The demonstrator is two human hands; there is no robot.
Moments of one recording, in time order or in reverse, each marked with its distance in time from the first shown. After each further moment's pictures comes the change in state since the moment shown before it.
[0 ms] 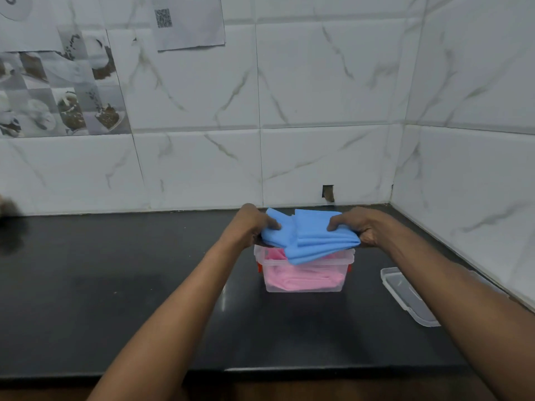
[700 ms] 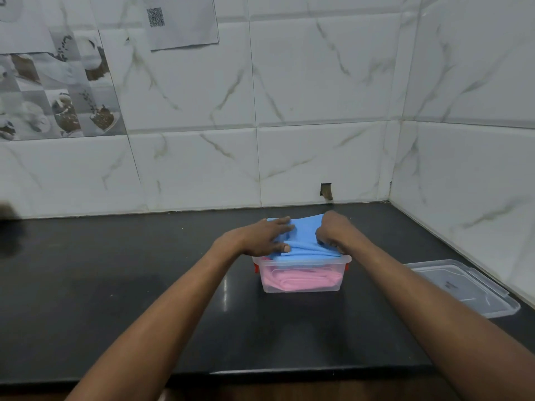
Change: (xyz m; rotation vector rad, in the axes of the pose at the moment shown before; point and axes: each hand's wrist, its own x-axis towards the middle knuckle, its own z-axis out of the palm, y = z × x) left_hand 0.011 -0.016 0.005 1.223 -0.390 0.533; right_hand 0.015 0.009 0.042 -0.855 0.346 -0.187
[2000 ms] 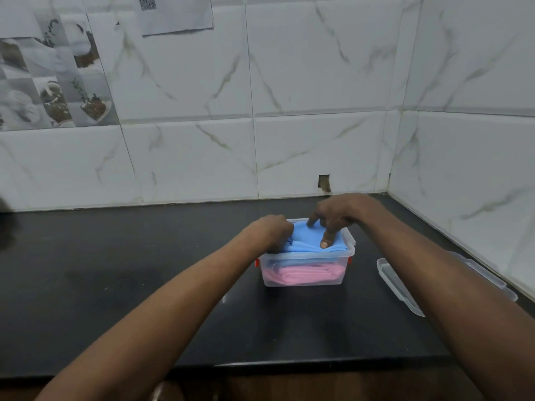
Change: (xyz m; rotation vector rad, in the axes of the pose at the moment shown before) left_hand 0.027 0.035 0.011 0.377 -0.021 -0.109; right_hand 0.009 -0.004 -0.044 -0.617 -0.428 -0.361
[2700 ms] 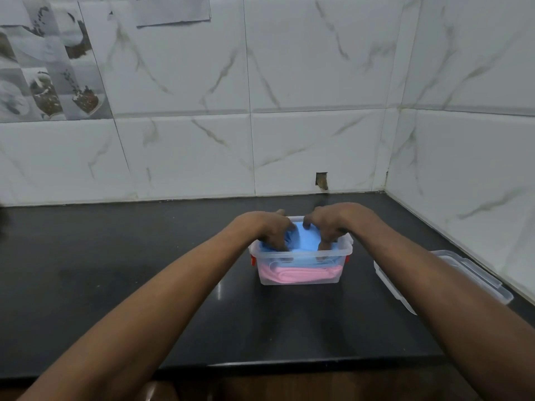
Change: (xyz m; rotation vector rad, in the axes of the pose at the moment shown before) left_hand 0.018 -0.014 -0.002 -0.212 -0.203 0.024; right_hand 0.015 -0.005 0.022 0.009 0.009 0.036
